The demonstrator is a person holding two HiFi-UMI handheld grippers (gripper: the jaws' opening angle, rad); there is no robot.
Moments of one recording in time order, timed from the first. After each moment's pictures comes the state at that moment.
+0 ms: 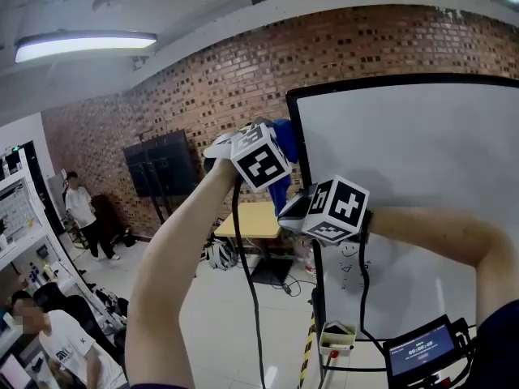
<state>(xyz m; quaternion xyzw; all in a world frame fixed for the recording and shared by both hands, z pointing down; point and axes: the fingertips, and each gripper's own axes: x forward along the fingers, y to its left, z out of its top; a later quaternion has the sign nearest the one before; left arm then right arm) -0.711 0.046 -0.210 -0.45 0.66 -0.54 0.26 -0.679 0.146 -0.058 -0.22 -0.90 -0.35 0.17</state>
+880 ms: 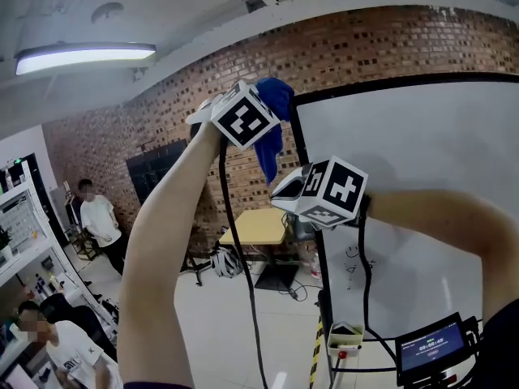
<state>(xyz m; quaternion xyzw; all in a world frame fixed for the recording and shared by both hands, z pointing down) -0.704 0.069 -0.316 -0.42 0.69 -0.49 0.32 -0.685 0.163 -0.120 -0.18 -0.90 -0.38 0.11</state>
